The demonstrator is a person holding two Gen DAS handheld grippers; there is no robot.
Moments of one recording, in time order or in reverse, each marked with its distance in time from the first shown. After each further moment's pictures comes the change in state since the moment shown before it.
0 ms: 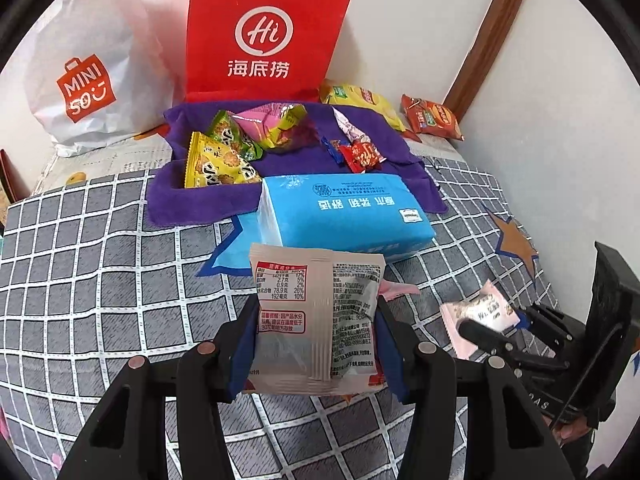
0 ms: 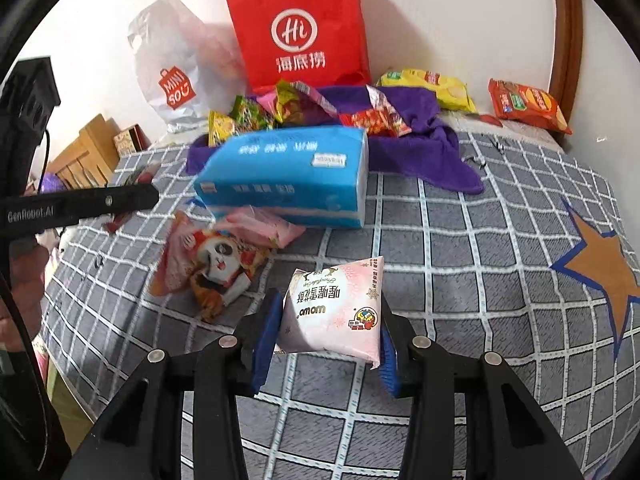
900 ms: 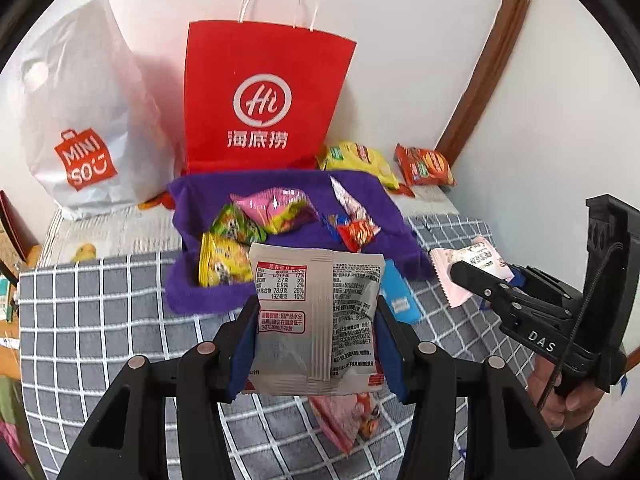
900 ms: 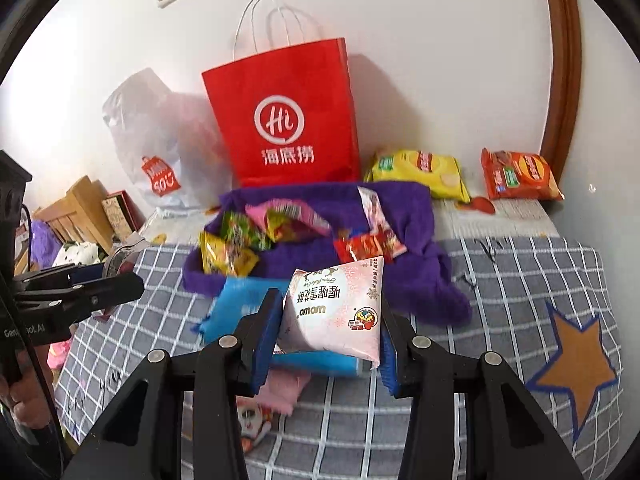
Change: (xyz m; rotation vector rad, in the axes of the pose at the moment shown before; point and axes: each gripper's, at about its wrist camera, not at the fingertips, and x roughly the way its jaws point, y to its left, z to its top) left arm -0.032 0.010 0.079 0.012 -0.089 -0.025; right arm -0.013 0.005 0.124 0.058 -0.123 -0.040
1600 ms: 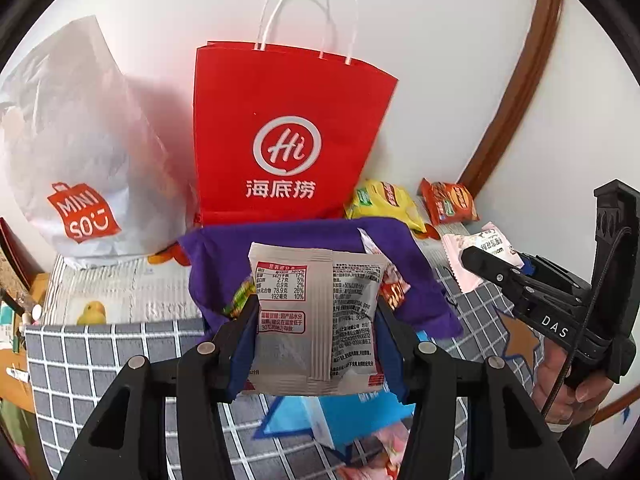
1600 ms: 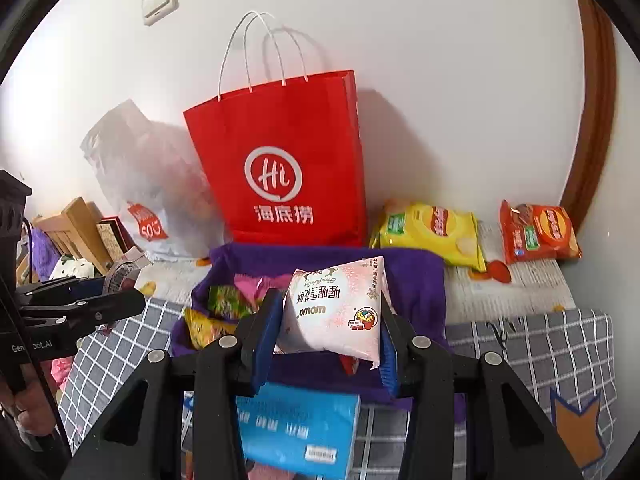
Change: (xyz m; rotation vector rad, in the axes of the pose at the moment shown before) left arm 0.030 0.031 0.071 -0.016 -0.040 0.036; right arm 0.046 -0.003 0.088 -0.036 -0.056 0.009
